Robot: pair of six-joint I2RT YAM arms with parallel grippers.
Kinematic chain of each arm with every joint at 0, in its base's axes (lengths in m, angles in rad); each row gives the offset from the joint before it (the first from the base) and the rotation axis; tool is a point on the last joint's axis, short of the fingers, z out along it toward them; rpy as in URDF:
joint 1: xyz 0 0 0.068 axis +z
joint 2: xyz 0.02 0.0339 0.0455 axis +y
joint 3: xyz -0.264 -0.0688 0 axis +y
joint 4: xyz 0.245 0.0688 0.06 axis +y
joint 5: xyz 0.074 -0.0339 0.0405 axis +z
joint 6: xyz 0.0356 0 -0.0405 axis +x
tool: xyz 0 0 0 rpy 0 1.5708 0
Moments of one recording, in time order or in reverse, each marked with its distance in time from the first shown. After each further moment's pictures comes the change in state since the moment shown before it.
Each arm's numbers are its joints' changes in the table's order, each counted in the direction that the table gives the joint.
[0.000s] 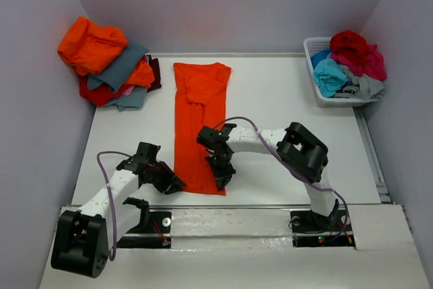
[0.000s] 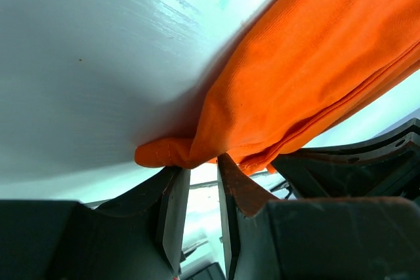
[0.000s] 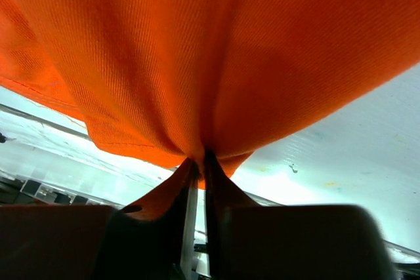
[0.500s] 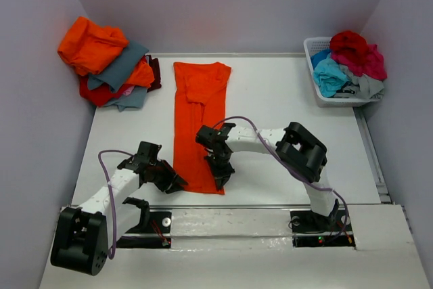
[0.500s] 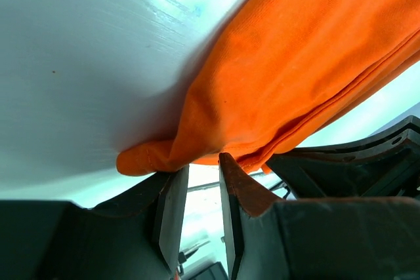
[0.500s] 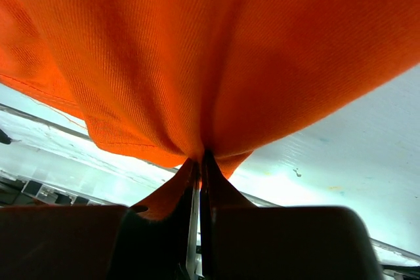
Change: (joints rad) left arm -0.013 0.017 0.000 -0.040 -0.005 -0.006; right arm 0.000 0.015 -0.024 0.003 0.005 -0.004
